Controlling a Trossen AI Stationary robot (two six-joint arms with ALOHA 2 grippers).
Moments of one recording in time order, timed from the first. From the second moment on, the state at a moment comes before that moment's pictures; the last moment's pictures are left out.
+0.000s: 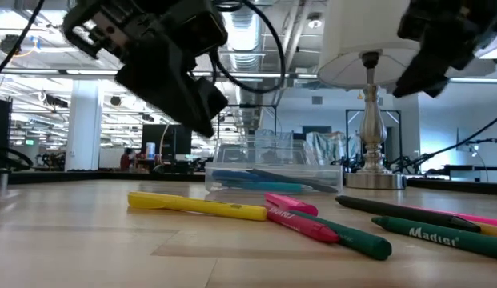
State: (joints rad) left arm -0.21 1.68 0.89 0.02 0.26 -0.03; right arm 0.21 0.75 0.54 -0.50 0.19 0.47
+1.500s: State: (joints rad) left arm -0.32 1.93 1.13 -0.47 -0.04 -0.25; right arm 0.31 0.68 0.52 -0.65 0.26 0.53
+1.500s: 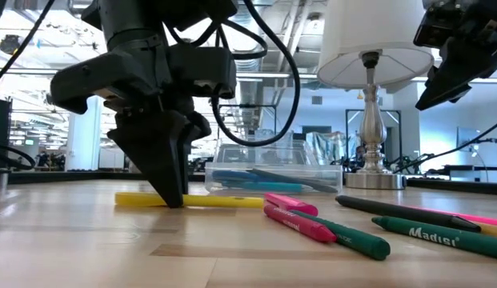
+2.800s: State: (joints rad) left arm 0.03 1.90 1.44 -0.68 -0.21 0.20; right arm 0.31 0.69 0.52 -0.66 0.32 0.56
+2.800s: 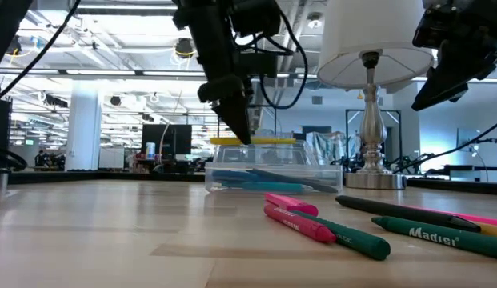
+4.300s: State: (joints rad) left arm 0.11 1.82 1.55 -0.77 -0.07 0.36; right arm 0.59 1.22 0.52 0.04 0.36 1.05
